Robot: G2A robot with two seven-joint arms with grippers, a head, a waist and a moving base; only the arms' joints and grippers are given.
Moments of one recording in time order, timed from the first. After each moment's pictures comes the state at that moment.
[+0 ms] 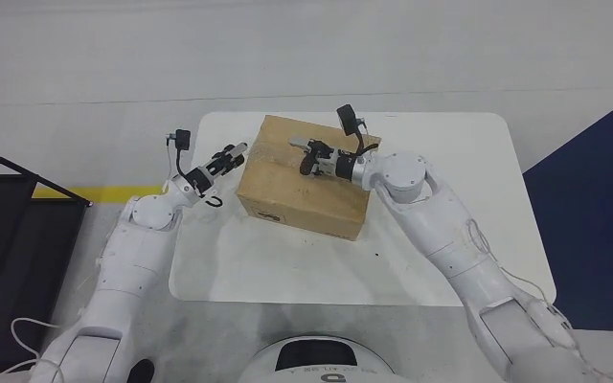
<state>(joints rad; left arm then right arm) 1.08 -1.18 -1.28 -1.02 -0.01 -0.58 -0.58 -0.91 -1.28 0.94 -1.30 0.23 0.14 0.68</state>
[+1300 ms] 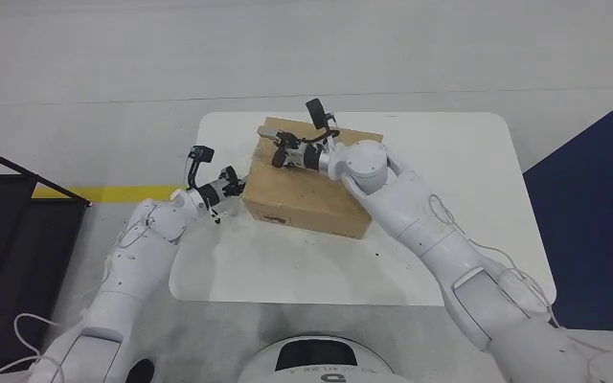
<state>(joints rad) 1.08 -1.16 -1.19 -0.98 0.47 -0.63 -0.43 -0.73 -1.43 0.75 -1.03 0.34 0.10 0.58</state>
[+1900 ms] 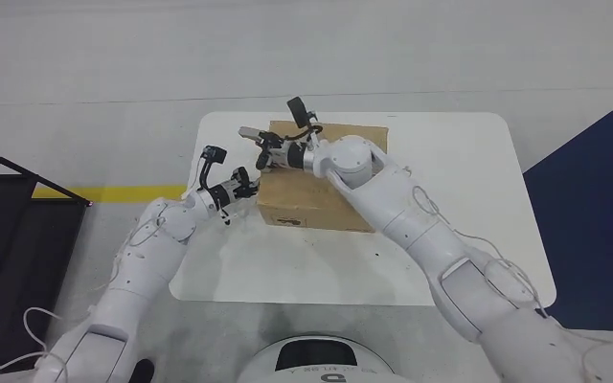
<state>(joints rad) 1.07 -1.18 -1.14 -0.98 0.46 -0.65 -0.40 -0.67 -1.50 0.72 -0.94 0.42 0.03 0.65</state>
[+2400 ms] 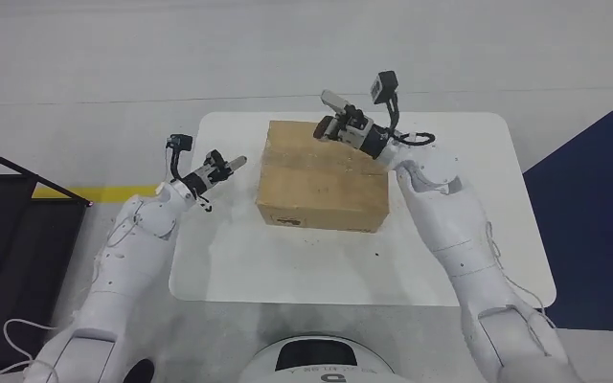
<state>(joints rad) 1.10 -1.14 -1.29 -1.01 0.47 -0.63 -0.31 -1.05 -1.32 1.27 -1.43 0.31 -0.10 0.71</state>
